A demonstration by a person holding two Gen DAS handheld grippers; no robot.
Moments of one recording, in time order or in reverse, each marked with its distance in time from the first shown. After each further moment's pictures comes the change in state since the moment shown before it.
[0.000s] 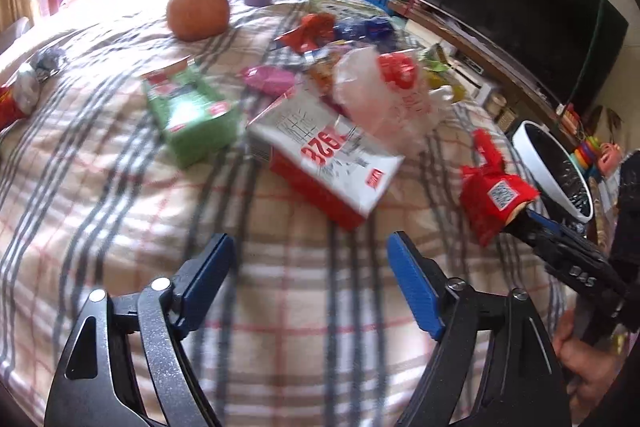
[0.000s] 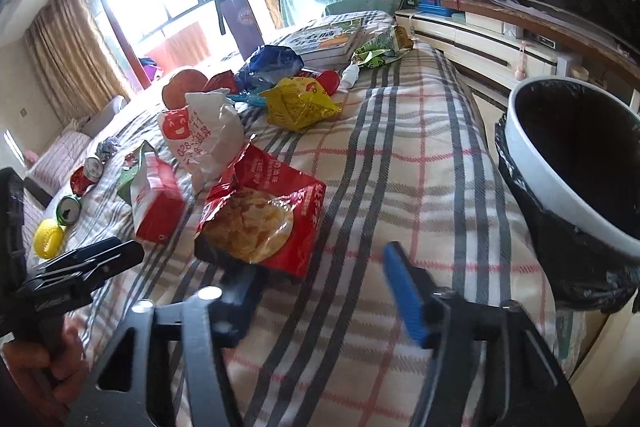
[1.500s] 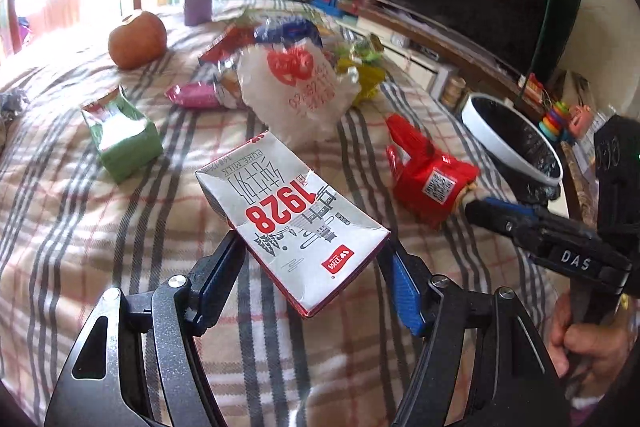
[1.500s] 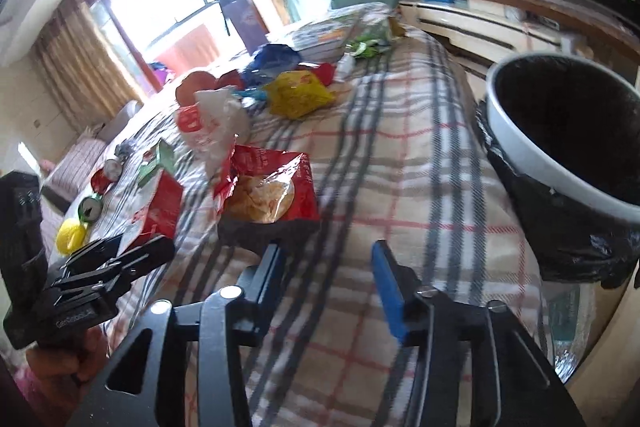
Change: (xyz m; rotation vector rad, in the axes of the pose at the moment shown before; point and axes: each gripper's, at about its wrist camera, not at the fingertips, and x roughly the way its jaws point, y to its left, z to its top) left arm -0.005 -0.040 -0.013 0.138 -0.015 -0.094; right arm -0.025 -0.012 -0.016 0.009 0.021 0.073
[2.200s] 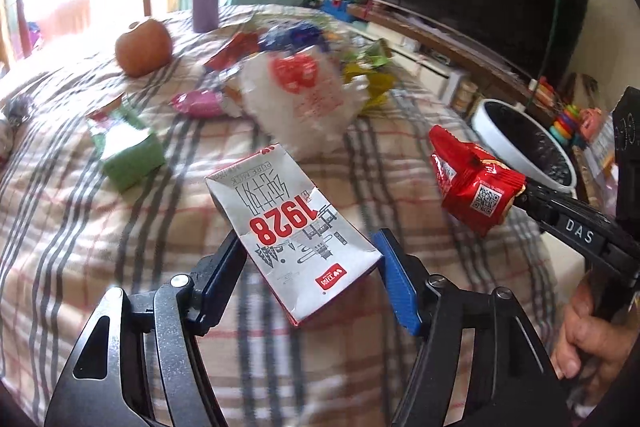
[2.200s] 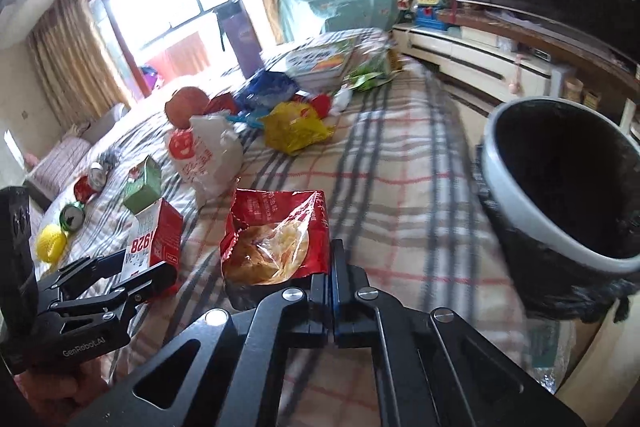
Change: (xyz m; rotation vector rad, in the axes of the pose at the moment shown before) left arm 0.000 -0.011 0.004 0.006 -0.046 0.033; right arm -0.012 -0.006 0.015 0.007 -0.088 -0.088
